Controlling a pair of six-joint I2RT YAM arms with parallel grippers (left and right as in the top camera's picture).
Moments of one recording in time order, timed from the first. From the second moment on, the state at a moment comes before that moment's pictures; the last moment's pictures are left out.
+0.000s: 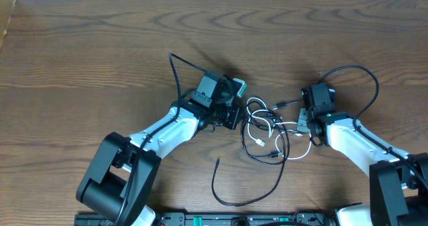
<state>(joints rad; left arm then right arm) -0.52 1.72 0.90 -0.16 0.48 -0.20 0.23 1.57 0.68 -0.34 0.26 0.44</state>
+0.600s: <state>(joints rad) -0.52 1.72 0.90 -0.16 0.46 -0.20 0.22 1.56 0.71 -0.44 0.01 0.43</state>
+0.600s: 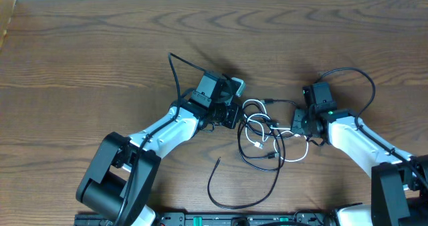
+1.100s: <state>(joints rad) -0.52 1.72 0.90 -0.16 0.46 -0.20 0.22 1.57 0.95 -0.63 -0.23 0.26</state>
